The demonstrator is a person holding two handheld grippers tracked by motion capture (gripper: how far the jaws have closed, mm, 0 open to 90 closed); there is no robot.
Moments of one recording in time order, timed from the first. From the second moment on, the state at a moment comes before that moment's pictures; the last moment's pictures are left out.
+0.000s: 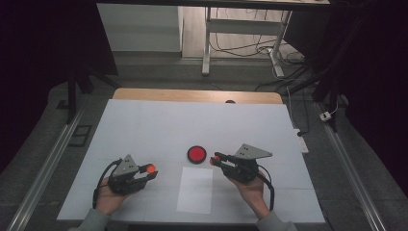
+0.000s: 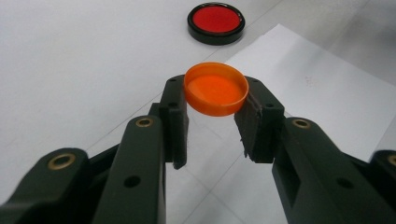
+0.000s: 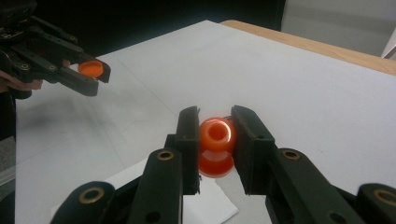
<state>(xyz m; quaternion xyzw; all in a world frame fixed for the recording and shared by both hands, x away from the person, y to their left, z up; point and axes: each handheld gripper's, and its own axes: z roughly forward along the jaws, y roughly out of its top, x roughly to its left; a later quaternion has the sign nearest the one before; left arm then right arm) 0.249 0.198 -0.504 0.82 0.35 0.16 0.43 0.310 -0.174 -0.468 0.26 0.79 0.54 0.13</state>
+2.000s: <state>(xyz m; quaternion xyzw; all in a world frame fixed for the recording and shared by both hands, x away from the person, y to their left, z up) 0.249 0.206 -0.511 0.82 0.37 0.15 0.42 0.334 -0.153 -0.470 0.26 0.79 0.53 0.13</state>
